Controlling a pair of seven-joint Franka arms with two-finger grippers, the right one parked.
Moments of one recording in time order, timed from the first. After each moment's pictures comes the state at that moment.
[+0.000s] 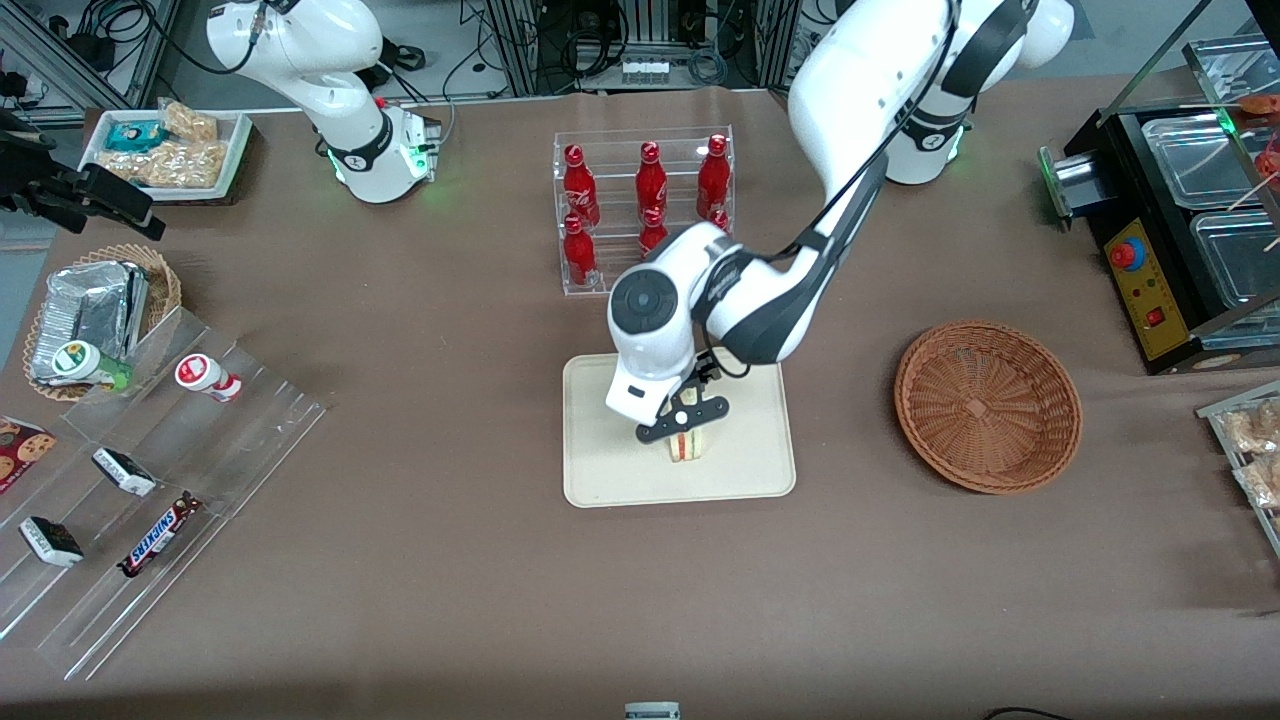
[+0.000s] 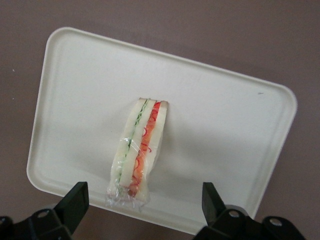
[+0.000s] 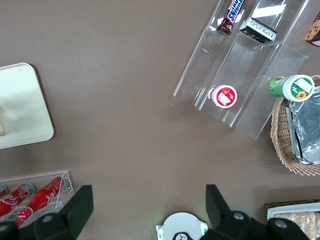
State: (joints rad) arm -0.69 0.71 -0.08 -1.23 0.09 1.92 -1.09
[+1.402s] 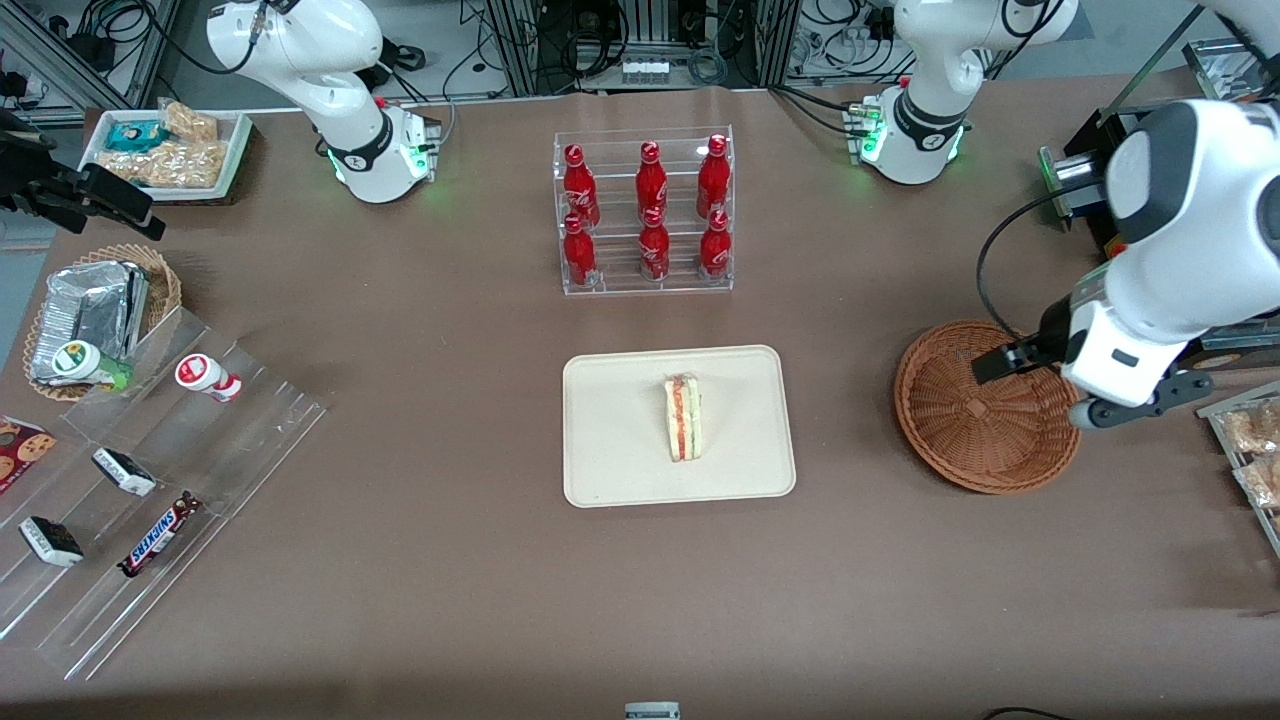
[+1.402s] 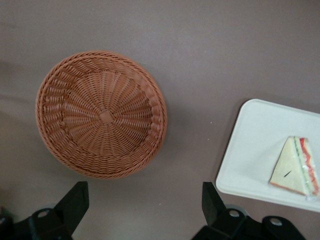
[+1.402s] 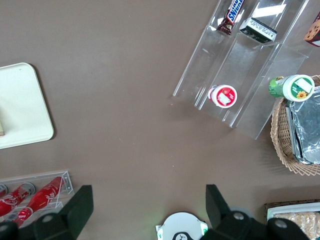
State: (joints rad) arm -0.06 0.14 -0.06 -1.66 -0.04 1.70 -0.37
